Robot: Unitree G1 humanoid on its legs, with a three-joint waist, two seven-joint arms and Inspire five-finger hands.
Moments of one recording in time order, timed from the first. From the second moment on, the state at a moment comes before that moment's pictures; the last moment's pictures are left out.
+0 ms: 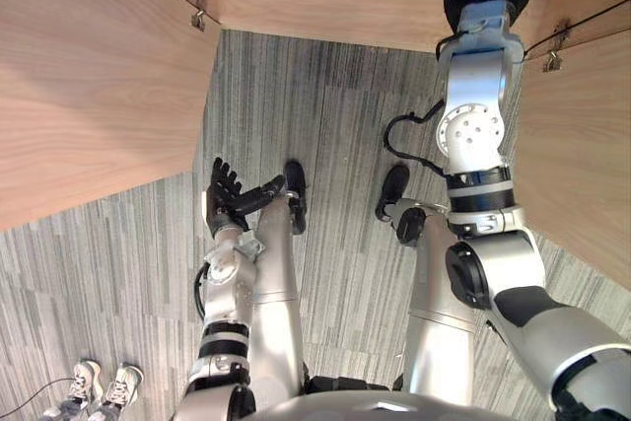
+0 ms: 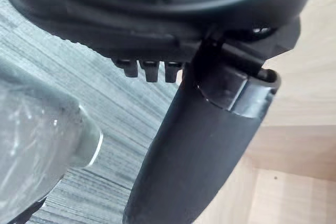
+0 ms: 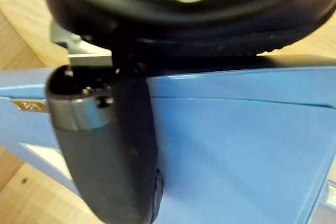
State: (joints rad) left arm -0.22 -0.02 0.23 0.42 -0.33 -0.15 0.16; right arm -1.07 -0.12 -0.08 0.34 1.13 -0.28 -0.41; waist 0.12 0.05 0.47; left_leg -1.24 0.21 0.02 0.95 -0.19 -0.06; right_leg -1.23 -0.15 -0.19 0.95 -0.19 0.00
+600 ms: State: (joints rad) left arm -0.22 0.01 0.26 0.50 -0.34 -0.15 0.17; right arm -1.04 -0.13 -0.12 0.22 1.14 -0.35 -0.44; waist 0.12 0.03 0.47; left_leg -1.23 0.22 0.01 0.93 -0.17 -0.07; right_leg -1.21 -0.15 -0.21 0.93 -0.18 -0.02
